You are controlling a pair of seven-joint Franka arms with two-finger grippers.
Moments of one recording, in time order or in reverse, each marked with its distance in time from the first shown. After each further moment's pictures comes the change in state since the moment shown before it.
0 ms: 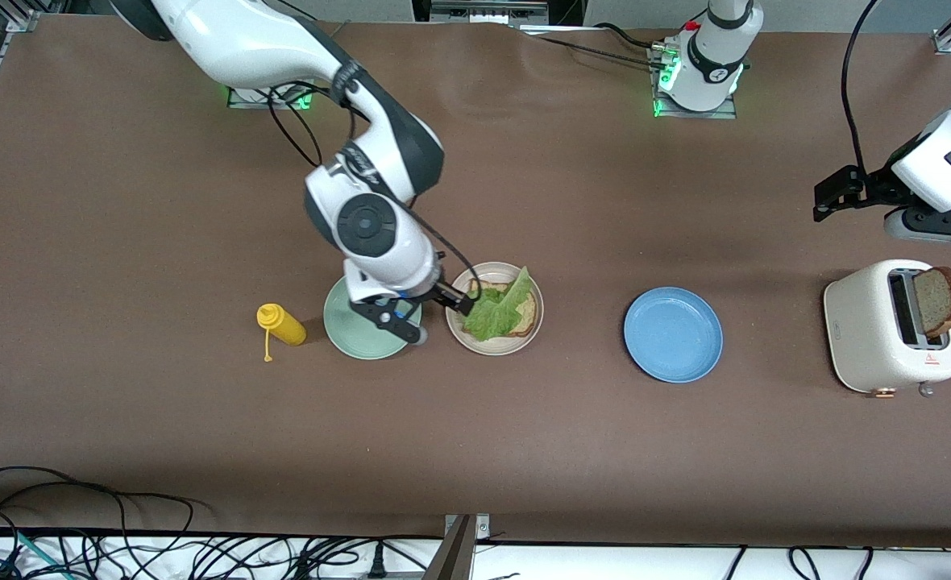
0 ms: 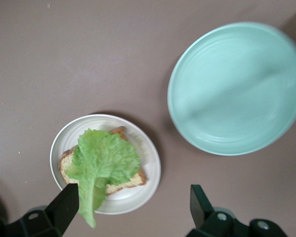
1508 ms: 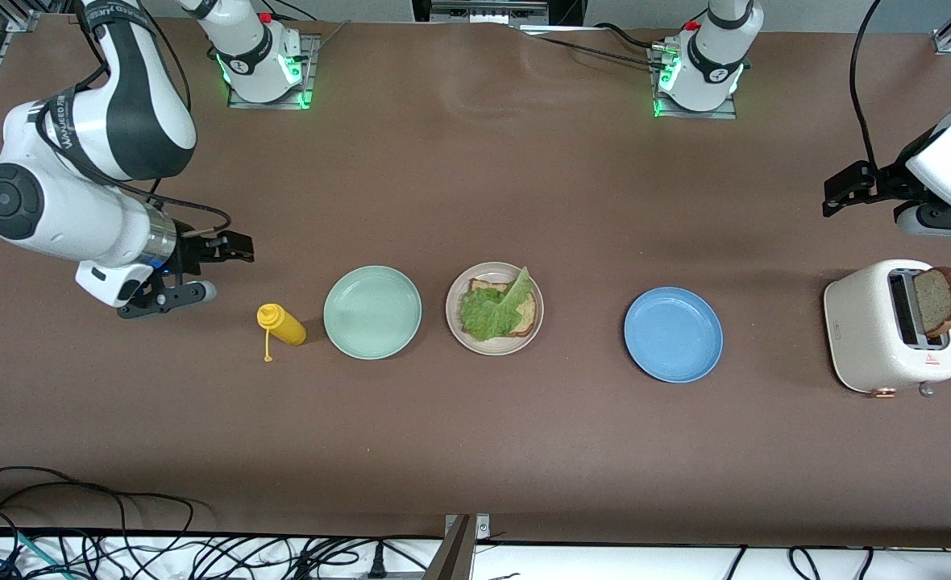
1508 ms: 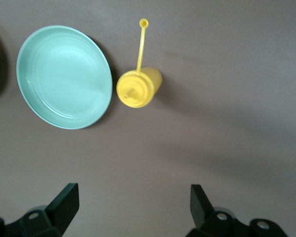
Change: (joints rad) left arm 0.014 -0.008 0.003 0.002 0.000 -0.021 -0.002; right arm -0.359 -0.481 -0.147 -0.600 0.090 -0.010 -1.296
